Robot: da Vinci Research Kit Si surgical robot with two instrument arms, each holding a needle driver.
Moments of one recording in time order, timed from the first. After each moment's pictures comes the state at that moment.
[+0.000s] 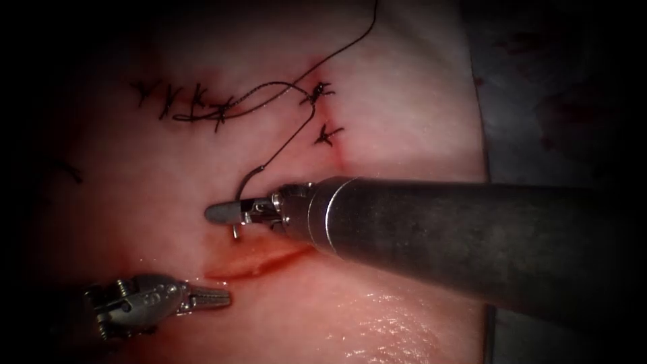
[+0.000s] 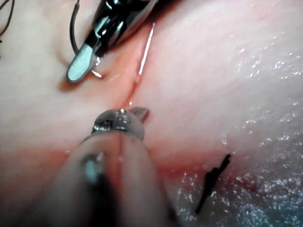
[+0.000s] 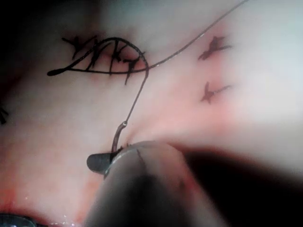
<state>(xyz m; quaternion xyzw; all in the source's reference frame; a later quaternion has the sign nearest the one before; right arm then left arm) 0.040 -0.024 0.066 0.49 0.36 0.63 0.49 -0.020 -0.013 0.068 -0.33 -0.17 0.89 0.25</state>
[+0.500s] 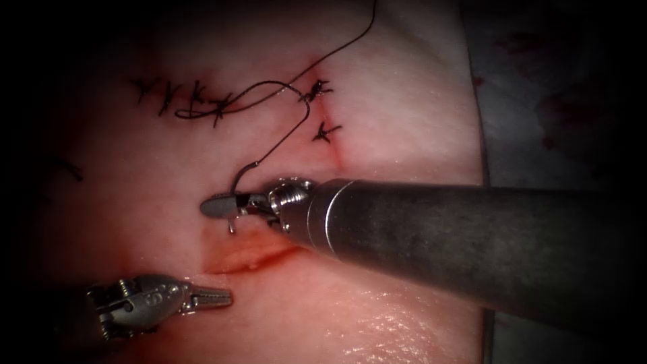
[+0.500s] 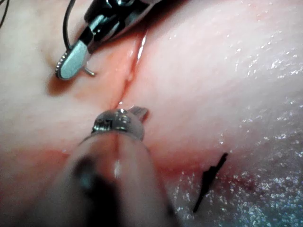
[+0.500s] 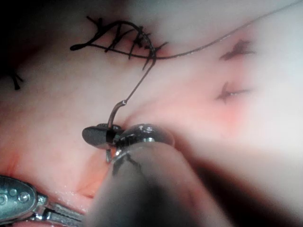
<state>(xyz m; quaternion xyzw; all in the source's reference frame) 0.041 -0.022 0.066 0.42 0.48 0.51 0.57 -0.020 -0.013 0.068 -0.33 -0.17 0.89 0.25</state>
